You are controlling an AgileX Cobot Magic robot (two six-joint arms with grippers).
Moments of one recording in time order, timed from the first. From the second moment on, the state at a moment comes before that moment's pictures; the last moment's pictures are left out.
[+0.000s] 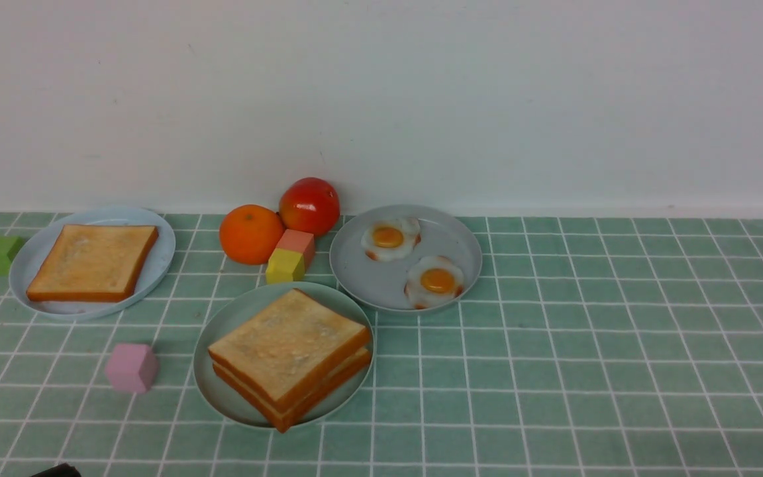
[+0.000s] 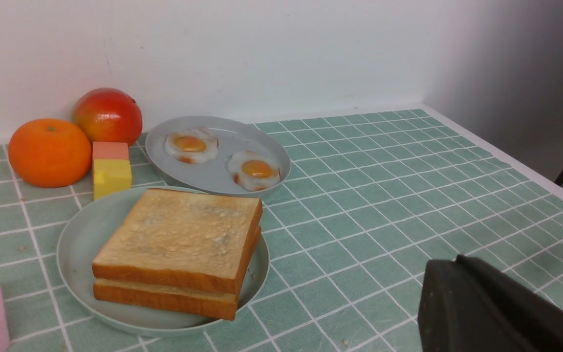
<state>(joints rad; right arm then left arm) 0.00 -0.01 0.02 0.09 0.38 -0.16 -0.62 0.12 -0.21 -0.11 0.26 -0.13</state>
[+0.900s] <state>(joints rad) -0.01 -0.01 0.02 0.09 0.38 -0.16 -0.02 -0.01 0.03 0.00 0.37 -0.31</state>
